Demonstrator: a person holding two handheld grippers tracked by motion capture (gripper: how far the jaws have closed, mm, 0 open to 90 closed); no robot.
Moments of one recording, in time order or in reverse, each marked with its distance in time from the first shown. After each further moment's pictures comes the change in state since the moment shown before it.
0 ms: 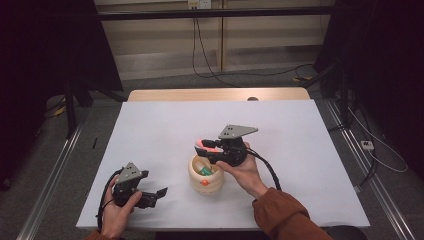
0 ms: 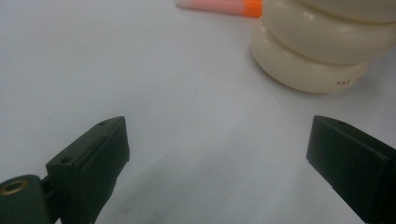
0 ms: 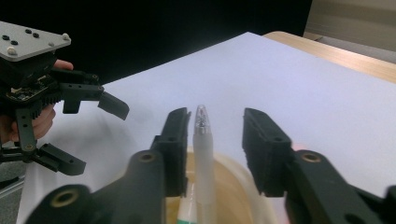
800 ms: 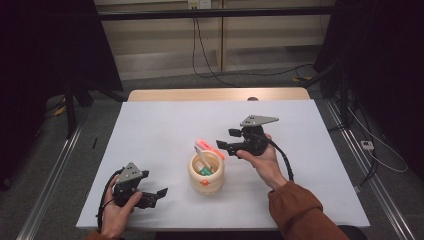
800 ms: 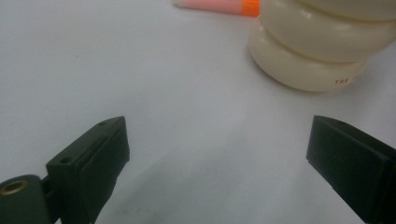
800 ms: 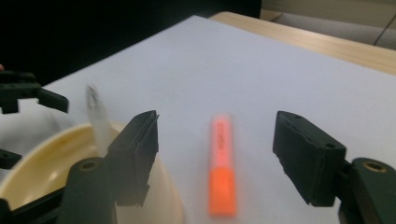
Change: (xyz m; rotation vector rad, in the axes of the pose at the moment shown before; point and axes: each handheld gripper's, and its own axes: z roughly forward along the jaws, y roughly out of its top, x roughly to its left) left arm 0.000 0.000 0.000 0.002 -0.005 0.004; right arm -0.051 -0.007 -0.032 0.073 -0.146 0.093
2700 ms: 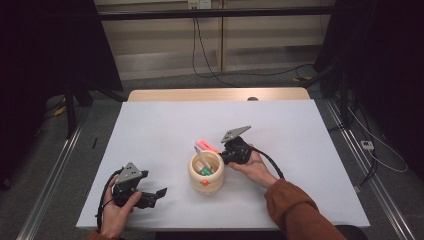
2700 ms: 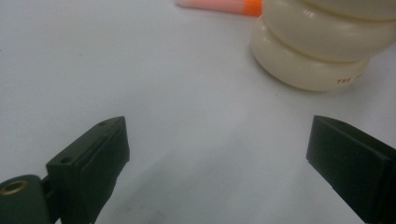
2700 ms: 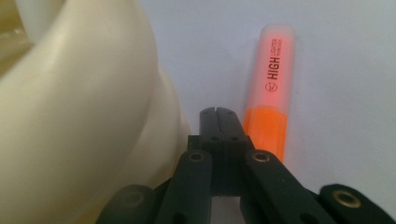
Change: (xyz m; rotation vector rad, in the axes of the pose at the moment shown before) left arm 0.001 0.000 -0.001 -0.004 0.004 0.003; right arm 0.000 -0.036 0.061 0.279 0.175 -0.143
